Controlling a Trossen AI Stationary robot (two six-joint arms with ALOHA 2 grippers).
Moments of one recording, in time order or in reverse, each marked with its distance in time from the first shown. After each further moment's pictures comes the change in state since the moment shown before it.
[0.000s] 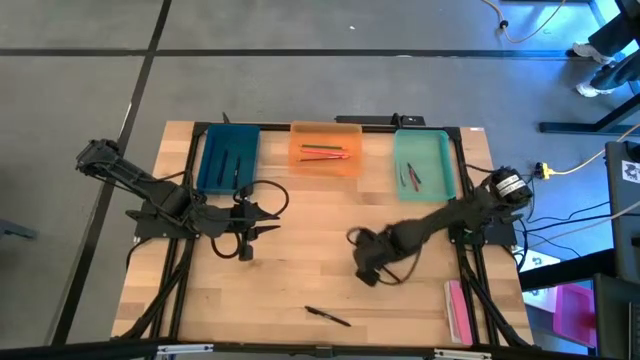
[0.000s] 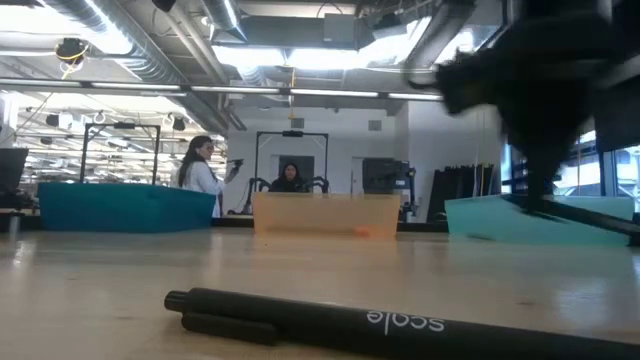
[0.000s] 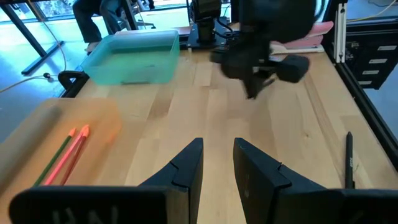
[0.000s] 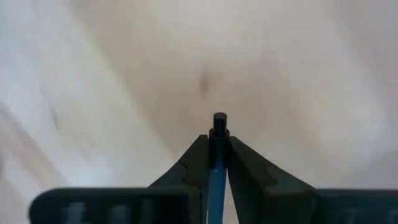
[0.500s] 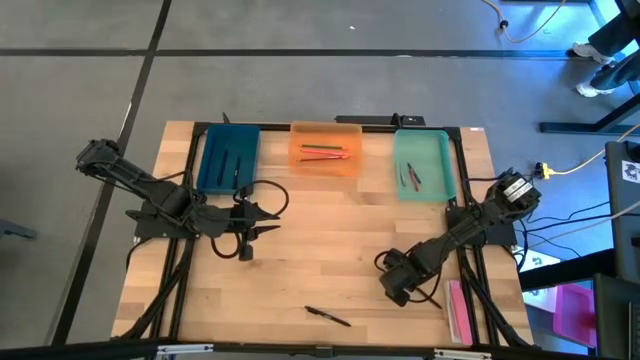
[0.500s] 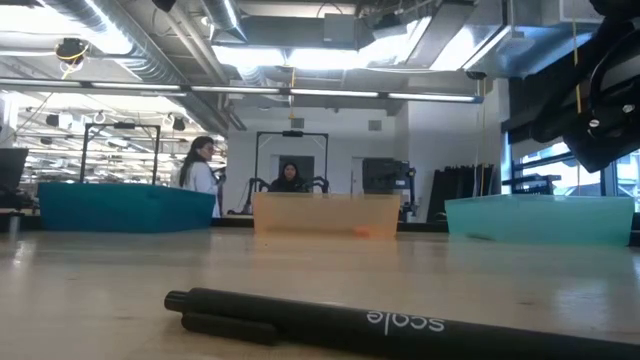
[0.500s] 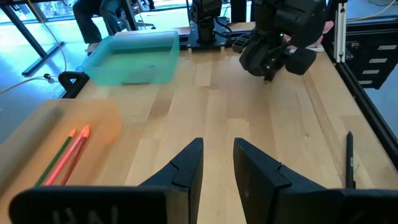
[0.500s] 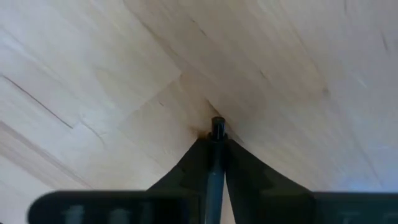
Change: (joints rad) left arm 0.000 0.000 0.000 0.001 0.000 0.004; right arm 0.185 -0.006 -0.192 0.003 -0.189 0.292
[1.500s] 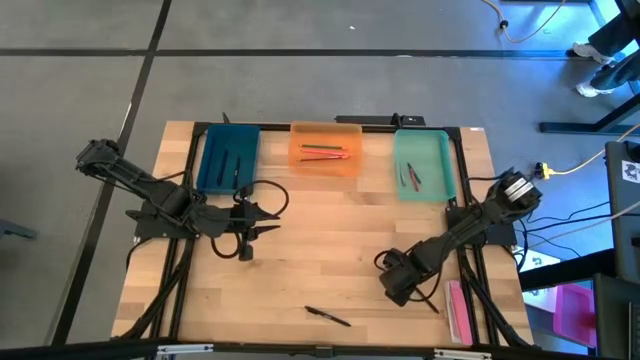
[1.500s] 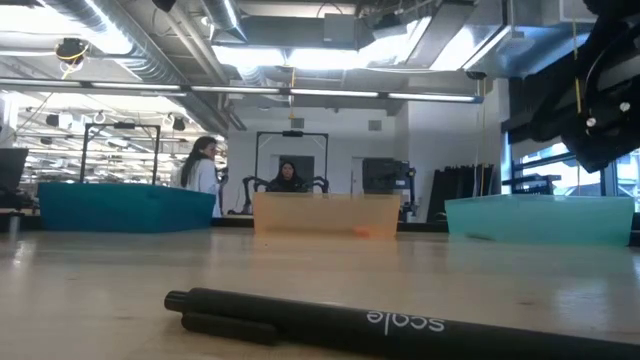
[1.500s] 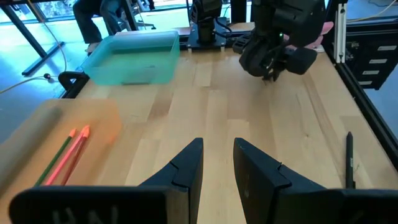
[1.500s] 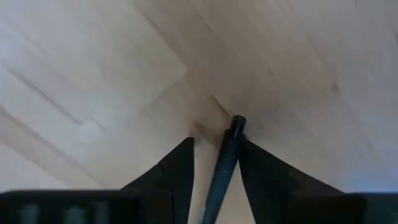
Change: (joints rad) left arm 0.000 0.000 0.000 0.001 0.000 -0.001; right arm 0.005 -0.032 -0.002 0.006 -0.047 0.008
